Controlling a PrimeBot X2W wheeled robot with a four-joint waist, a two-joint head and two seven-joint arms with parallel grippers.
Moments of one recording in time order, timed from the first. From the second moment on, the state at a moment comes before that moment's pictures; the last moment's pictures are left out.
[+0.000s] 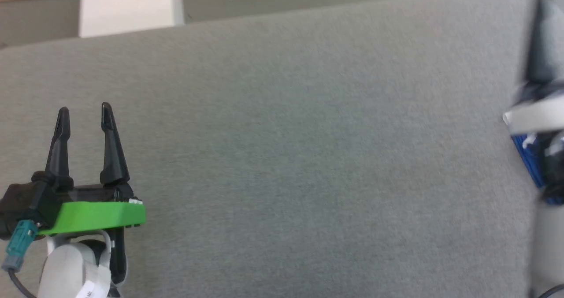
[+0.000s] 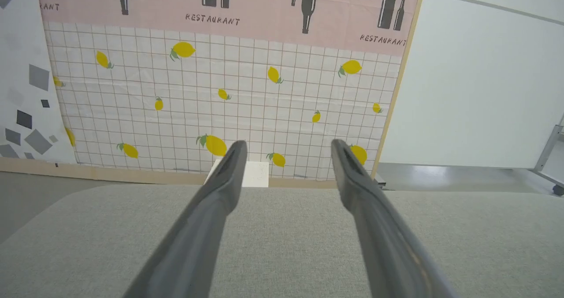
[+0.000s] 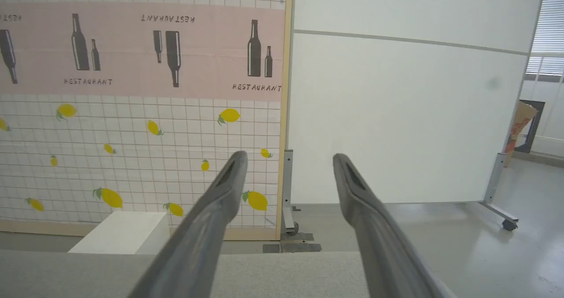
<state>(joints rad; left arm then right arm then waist) -0.14 0.16 0.08 -0.11 -0.26 -0.04 -0.26 -0.48 -0.12 -0.18 -0.08 0.12 0.13 0.01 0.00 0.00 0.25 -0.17</state>
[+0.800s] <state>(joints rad) -0.10 0.08 -0.02 0.18 -0.22 -0.03 -0.25 -0.10 -0.05 0.01 0.22 0.29 0.13 -0.24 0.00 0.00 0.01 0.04</state>
